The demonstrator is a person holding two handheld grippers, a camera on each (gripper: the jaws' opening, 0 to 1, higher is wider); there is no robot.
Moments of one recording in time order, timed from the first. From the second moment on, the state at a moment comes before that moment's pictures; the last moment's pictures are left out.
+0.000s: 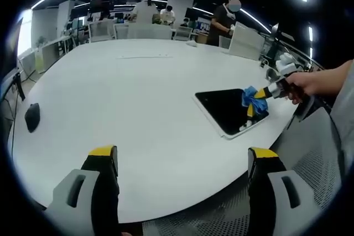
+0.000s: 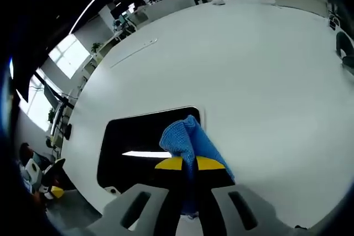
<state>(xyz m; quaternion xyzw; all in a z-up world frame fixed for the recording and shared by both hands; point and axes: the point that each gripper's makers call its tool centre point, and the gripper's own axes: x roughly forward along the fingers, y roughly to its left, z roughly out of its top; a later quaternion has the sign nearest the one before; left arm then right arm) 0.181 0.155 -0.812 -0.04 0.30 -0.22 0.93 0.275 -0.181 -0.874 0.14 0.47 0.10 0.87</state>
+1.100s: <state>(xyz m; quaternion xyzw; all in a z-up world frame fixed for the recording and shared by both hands) 0.184 0.160 -0.821 -0.04 0.30 -0.22 0.93 0.232 -0.182 -0.879 0.18 0.50 0.06 0.85</state>
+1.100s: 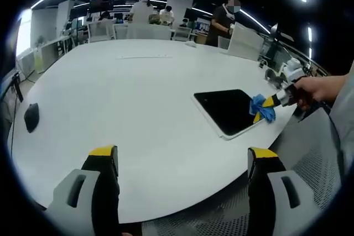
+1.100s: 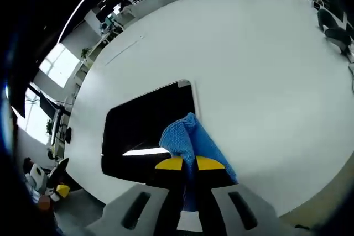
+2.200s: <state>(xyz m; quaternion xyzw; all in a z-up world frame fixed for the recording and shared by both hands) 0.182 0.155 -0.816 -0.04 0.30 -0.23 0.93 0.231 -0.153 -0.878 0.17 0.50 0.05 0.85</state>
